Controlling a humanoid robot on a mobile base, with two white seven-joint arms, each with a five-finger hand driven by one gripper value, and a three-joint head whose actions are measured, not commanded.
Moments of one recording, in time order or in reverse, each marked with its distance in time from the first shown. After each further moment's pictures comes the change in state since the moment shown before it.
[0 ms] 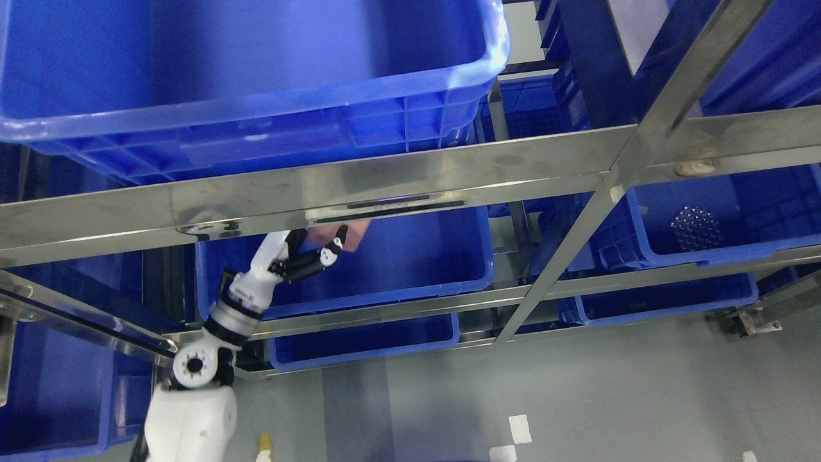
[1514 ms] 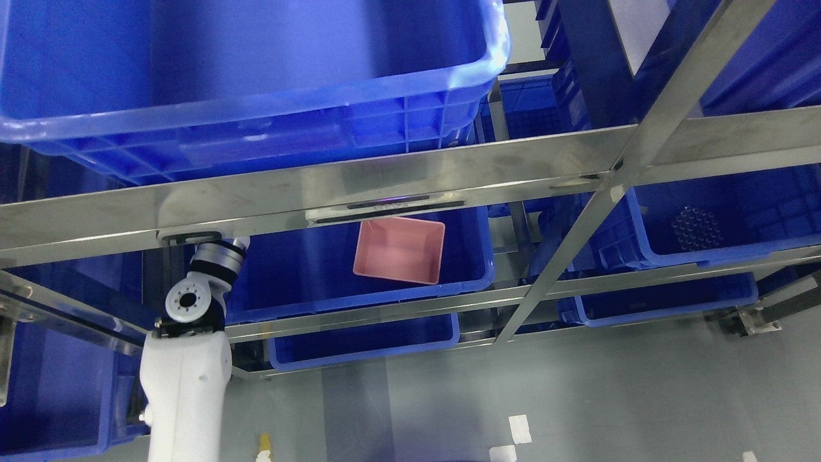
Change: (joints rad) left arm -0.057 -0.050 0.070 -0.058 -0.014 0.390 0.301; right arm 0.000 0.000 0.000 0.000 0.000 -0.007 -0.004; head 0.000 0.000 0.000
